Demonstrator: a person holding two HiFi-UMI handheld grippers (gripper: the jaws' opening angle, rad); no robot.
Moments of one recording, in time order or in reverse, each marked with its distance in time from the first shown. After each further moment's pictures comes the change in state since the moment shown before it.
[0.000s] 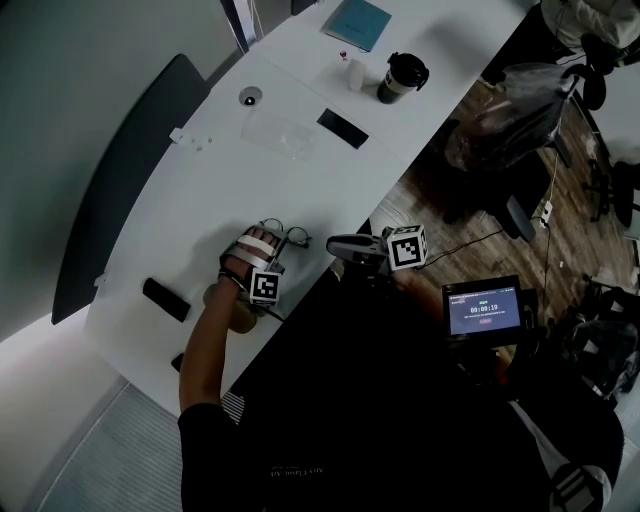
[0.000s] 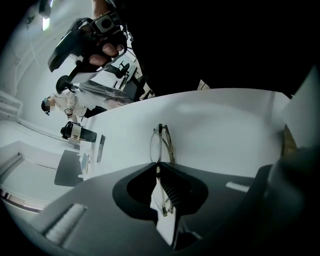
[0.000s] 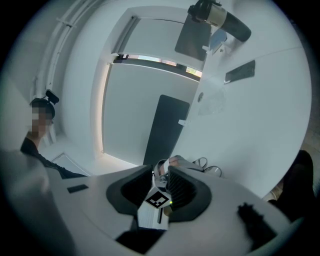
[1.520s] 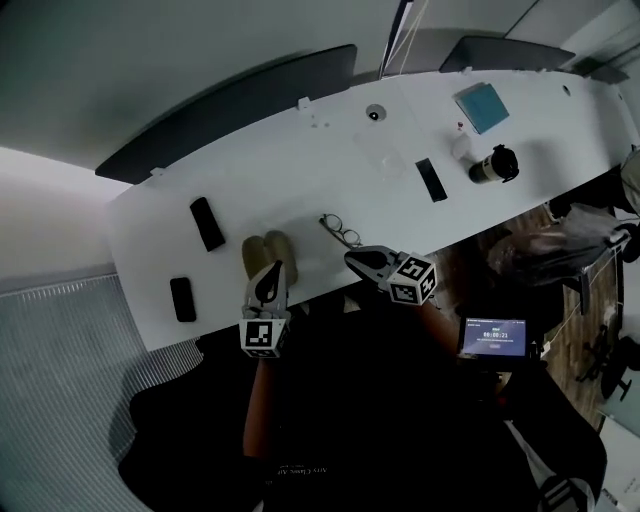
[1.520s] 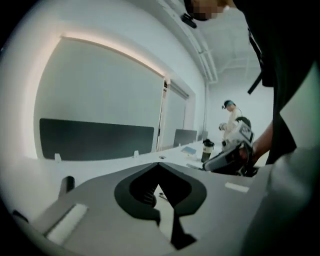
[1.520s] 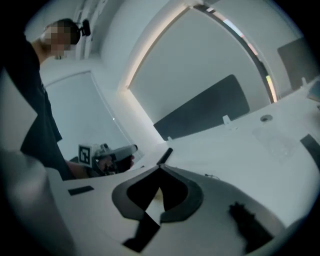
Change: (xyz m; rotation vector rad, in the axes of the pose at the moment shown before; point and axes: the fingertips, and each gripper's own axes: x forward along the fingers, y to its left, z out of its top) left arm -0.275 -0.002 -0.019 -1.848 -0.165 1.001; right arm 0.073 0.056 -0.052 -0.733 0.443 0.042
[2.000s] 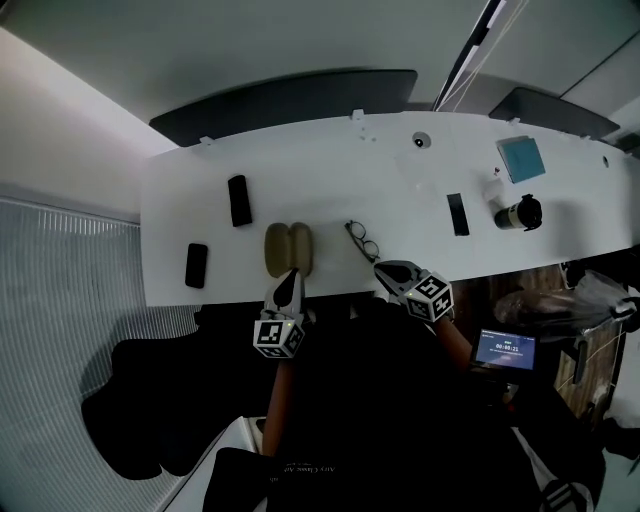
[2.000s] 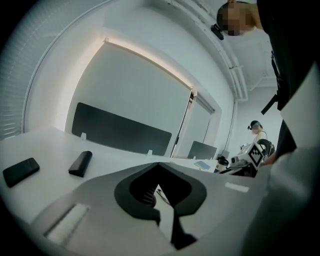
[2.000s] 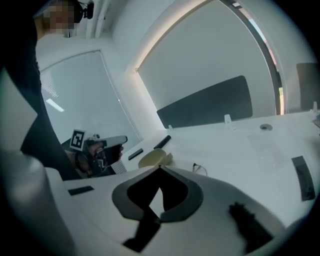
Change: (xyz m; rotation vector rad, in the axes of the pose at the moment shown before) left arm -0.035 -0.011 -0.026 -0.298 -0.091 0.247; right arm -0.025 -0.020 -0.023 -0.136 0.166 0.012
